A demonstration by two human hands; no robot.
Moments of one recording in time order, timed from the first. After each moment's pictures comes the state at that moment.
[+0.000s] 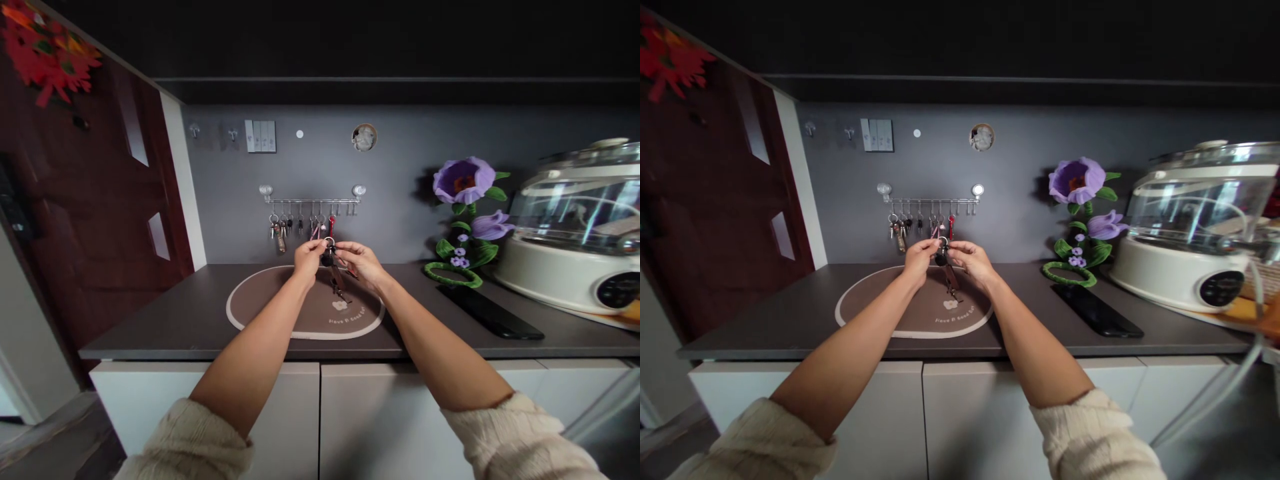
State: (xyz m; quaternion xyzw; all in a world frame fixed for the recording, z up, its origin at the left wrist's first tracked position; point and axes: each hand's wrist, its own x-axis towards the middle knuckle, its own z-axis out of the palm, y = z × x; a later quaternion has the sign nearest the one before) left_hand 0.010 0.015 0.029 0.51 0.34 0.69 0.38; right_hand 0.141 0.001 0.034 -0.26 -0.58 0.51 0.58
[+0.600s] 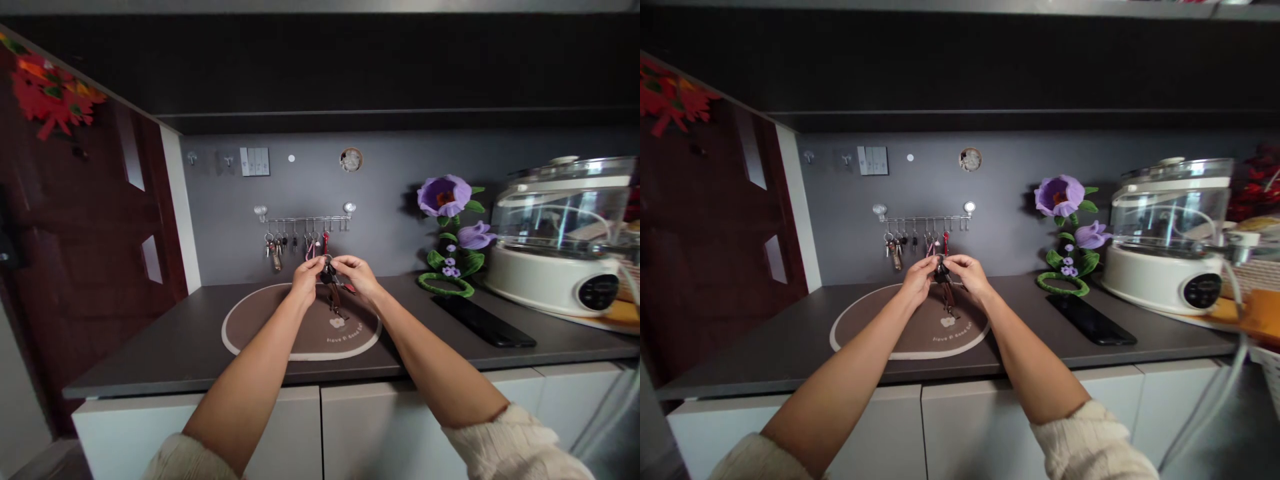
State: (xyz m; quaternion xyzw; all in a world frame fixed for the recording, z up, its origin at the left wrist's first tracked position) left_hand 0.017 0.010 0.030 0.44 0.23 0.68 0.54; right_hand 0.145 0.006 0.034 -0.28 -0.63 0.39 0.61
